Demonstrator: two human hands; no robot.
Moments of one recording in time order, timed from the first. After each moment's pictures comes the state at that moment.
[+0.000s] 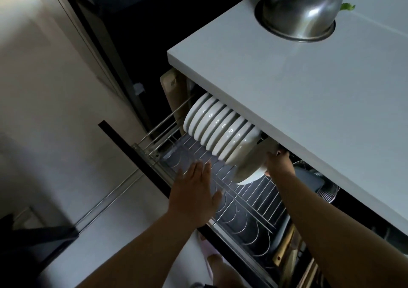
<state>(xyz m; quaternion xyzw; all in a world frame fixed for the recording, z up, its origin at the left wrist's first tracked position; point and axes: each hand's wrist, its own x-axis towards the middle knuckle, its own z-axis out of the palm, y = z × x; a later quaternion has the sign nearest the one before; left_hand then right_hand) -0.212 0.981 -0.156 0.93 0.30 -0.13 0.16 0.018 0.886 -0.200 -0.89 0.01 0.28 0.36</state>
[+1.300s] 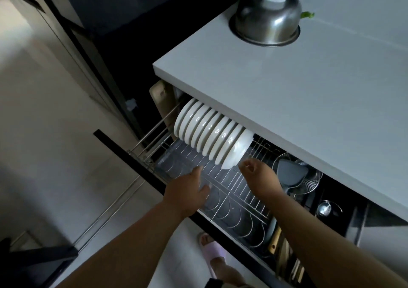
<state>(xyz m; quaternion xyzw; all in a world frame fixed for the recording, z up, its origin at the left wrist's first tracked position) -0.216 0.972 -0.131 0.89 0.32 -0.11 0.29 -0.064 0.840 -0.121 -0.89 -0.25 0.28 0.27</state>
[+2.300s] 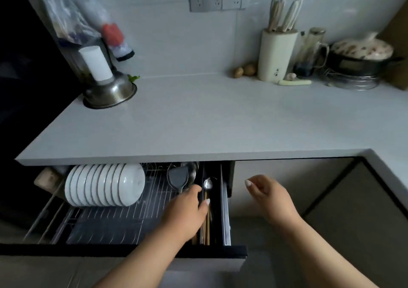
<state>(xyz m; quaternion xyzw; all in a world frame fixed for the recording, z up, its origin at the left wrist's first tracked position) -0.166 0.667 -0.026 0.97 0.03 -0.03 0.23 -0.127 0.455 -0.020 -0.91 -0.02 0.03 0.41</state>
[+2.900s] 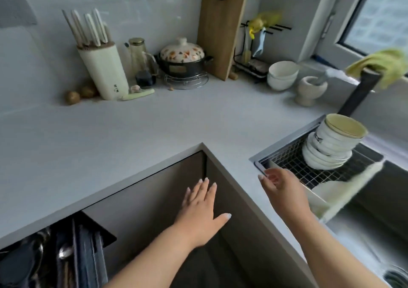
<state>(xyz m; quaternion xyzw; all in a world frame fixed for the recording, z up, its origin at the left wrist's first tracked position) -0.099 0.283 -0.044 0.91 -0.35 -0.19 0.09 -0.174 0.081 -0.017 -0.89 0.30 -0.16 0.29</state>
